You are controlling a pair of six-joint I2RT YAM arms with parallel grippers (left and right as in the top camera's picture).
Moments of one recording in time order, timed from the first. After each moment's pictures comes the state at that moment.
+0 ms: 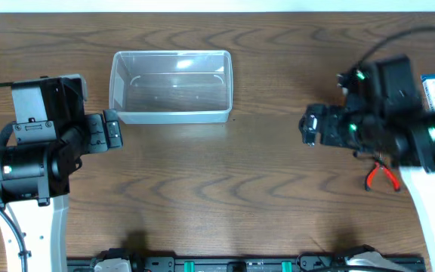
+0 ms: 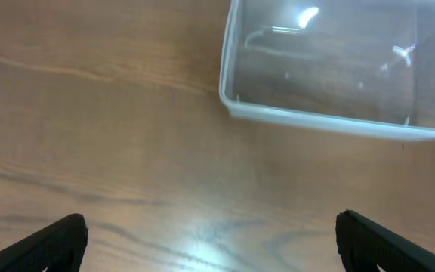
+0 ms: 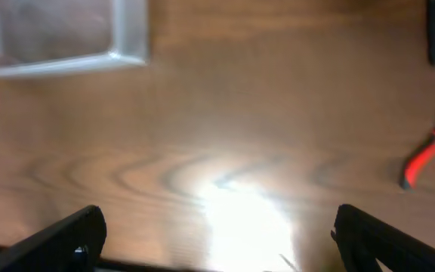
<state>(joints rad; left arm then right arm) 0.08 1.14 1.43 -1.21 -0.05 -0.03 0.29 1.38 1.67 -1.46 -0.09 0.41</state>
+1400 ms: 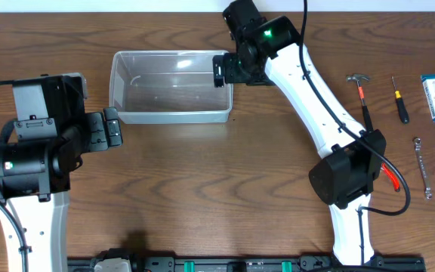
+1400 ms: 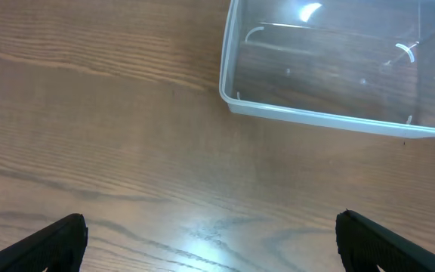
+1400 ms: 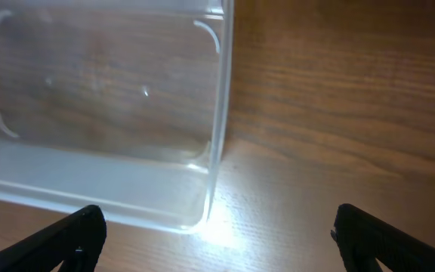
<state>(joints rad) 0.08 1.16 1.43 -1.23 -0.06 -0.04 0.51 2.20 2.24 -1.27 -0.04 0.46</state>
